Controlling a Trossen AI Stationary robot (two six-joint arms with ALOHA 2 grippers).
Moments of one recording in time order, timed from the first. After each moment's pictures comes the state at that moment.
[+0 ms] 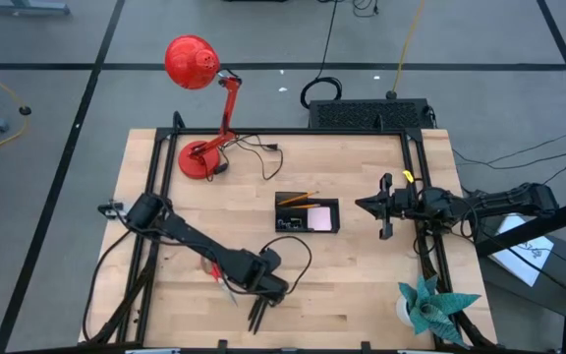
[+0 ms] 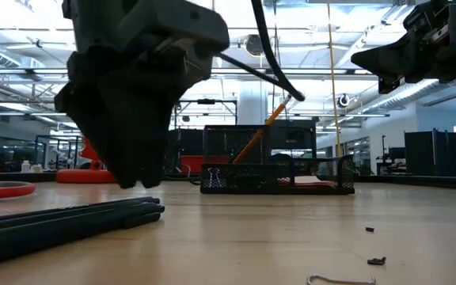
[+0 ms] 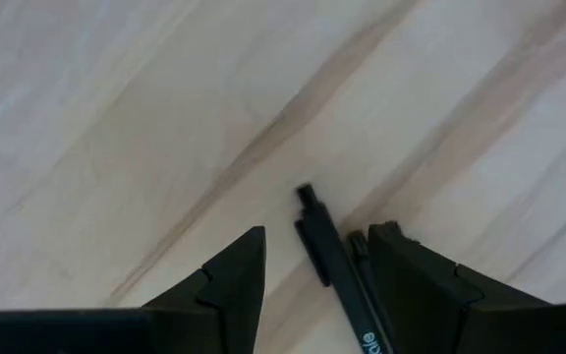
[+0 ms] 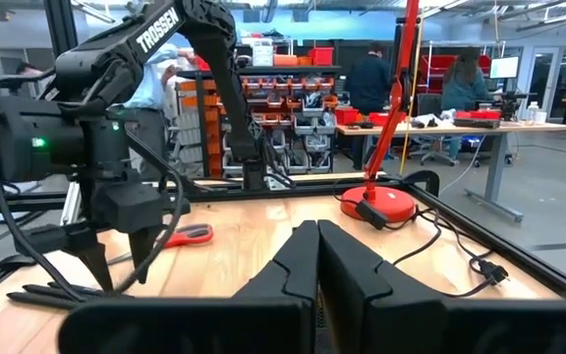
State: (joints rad) left arm -0.46 2.06 1.50 -0.84 -0.12 -1.23; right arm 0.06 0.40 0.02 0.48 0.16 0.01
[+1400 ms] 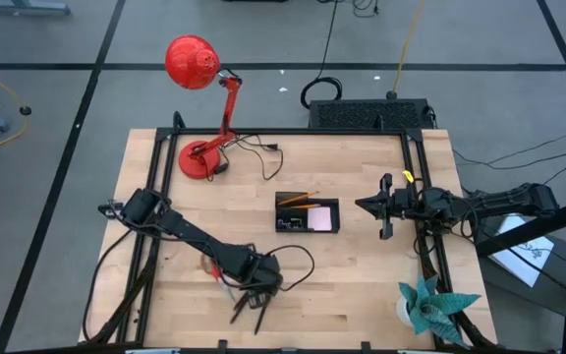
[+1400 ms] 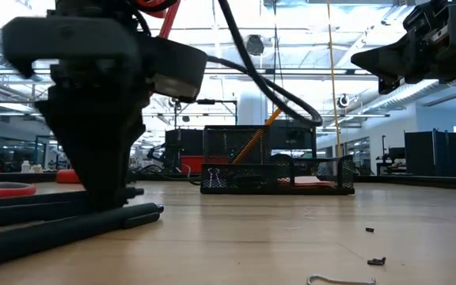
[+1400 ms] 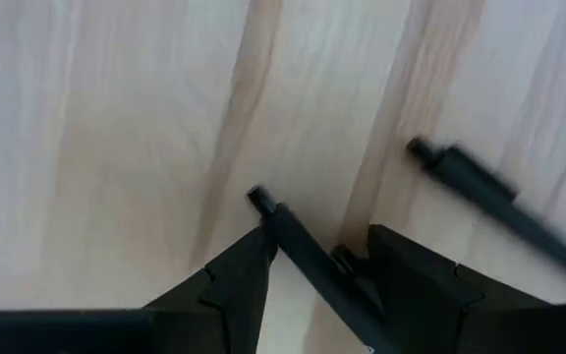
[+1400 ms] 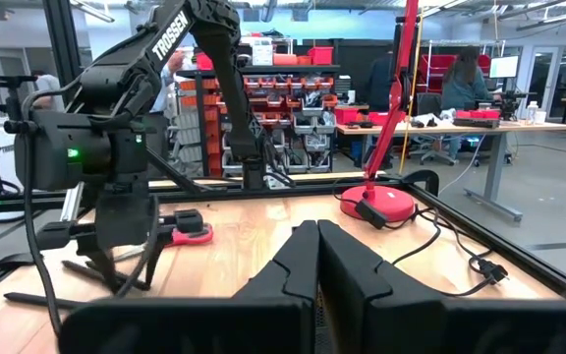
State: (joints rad) left arm -0.42 2.05 1.34 -0.77 -0.01 -0.72; right arm 0.06 0.40 0.02 0.48 0.16 0.01
